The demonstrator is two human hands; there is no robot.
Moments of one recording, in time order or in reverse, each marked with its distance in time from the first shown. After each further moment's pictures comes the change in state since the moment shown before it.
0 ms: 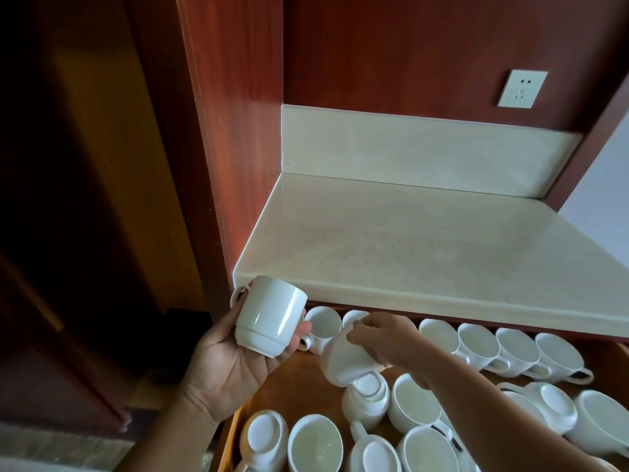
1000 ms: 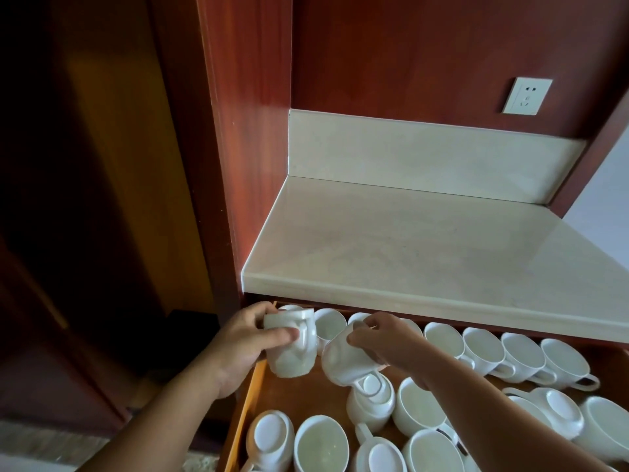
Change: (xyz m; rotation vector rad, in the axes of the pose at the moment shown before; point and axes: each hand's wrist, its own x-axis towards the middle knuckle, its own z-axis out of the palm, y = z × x) left_hand -0.002 0.010 0.024 1.118 0.374 0.231; right_hand 0.007 -0.001 0.008 -0.053 -0.020 -0.035
